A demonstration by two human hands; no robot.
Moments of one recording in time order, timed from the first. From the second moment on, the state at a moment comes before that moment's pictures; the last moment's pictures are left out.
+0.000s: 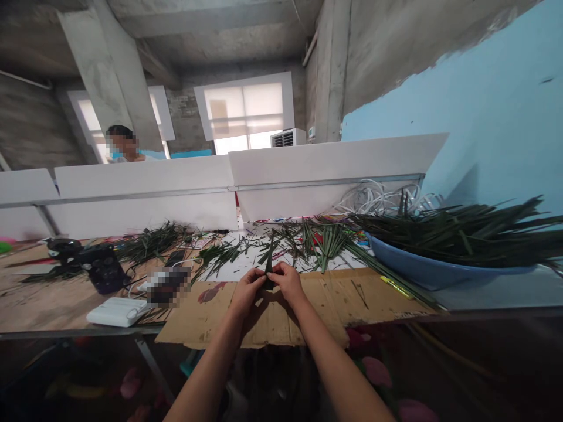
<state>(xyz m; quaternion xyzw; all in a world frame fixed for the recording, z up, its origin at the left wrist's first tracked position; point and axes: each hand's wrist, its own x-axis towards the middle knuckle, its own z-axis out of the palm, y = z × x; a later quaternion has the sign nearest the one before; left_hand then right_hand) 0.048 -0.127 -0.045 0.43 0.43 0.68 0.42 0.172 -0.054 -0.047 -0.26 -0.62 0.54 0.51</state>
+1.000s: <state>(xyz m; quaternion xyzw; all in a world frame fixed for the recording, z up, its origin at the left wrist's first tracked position) 0.048 -0.123 -0.054 0.49 0.41 0.64 0.42 0.175 -0.055 -0.043 -0.23 -0.60 0.56 0.52</state>
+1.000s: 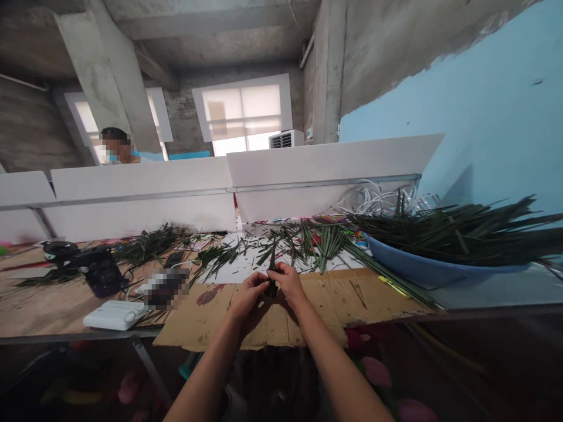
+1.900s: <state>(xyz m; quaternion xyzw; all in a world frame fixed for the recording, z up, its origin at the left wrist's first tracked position) 0.049 -0.127 -0.046 0.48 0.43 0.63 0.44 0.175 -0.060 -0.039 -0.23 -0.56 0.57 0.56</state>
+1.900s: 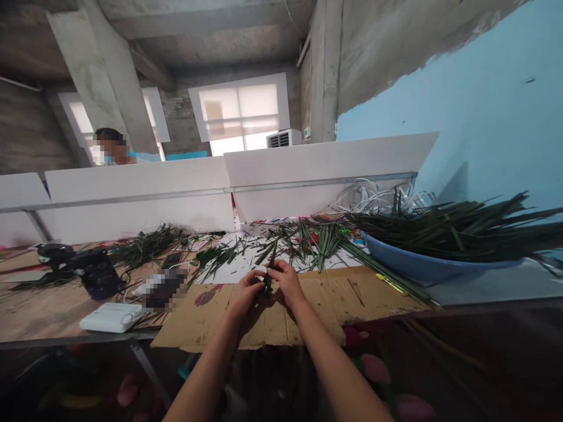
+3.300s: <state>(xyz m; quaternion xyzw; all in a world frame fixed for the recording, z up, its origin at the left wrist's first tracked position) 0.047 -0.120 -0.053 0.49 0.43 0.62 0.44 0.177 -0.053 -0.041 -0.30 -0.51 0.54 0.60</state>
